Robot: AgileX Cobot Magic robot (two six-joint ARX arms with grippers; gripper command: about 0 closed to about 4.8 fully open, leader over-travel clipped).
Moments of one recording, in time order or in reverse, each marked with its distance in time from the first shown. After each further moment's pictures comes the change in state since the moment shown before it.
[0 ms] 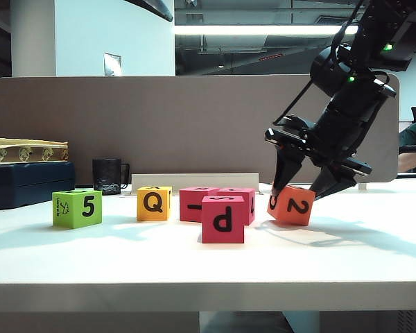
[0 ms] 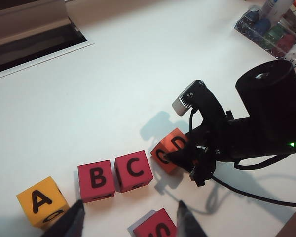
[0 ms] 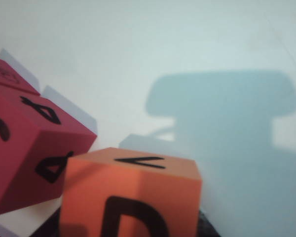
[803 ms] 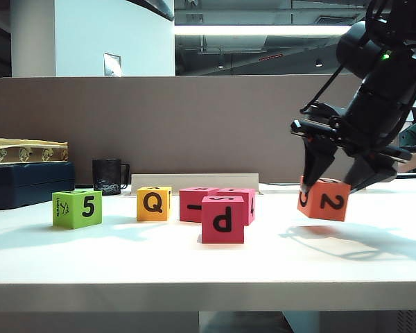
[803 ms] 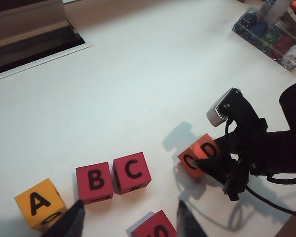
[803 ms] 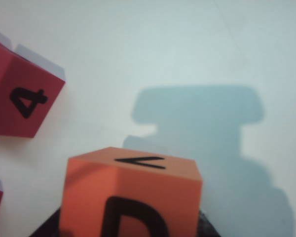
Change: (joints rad) left arm 0.000 0.000 0.000 0.007 0.004 -0.003; right arm -0.018 -0.194 -0.194 0.005 0.094 -0.018
